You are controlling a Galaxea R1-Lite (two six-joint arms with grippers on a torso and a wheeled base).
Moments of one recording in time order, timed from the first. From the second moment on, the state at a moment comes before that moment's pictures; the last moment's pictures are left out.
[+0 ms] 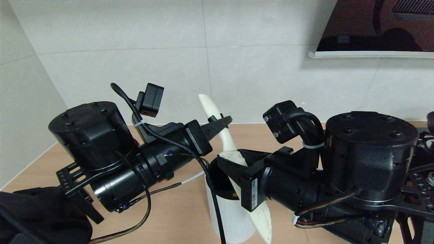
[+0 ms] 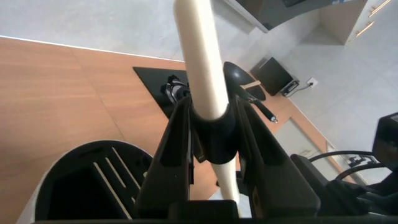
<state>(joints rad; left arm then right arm) -0.67 1.67 -0.67 -1.08 -0.14 -0.67 1.04 1.66 -0.88 -0.65 -0.26 0.19</state>
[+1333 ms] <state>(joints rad) -0.69 1.65 -0.68 -1.07 -0.13 -0.67 1.03 1.65 -0.89 -0.66 -0.26 0.19</state>
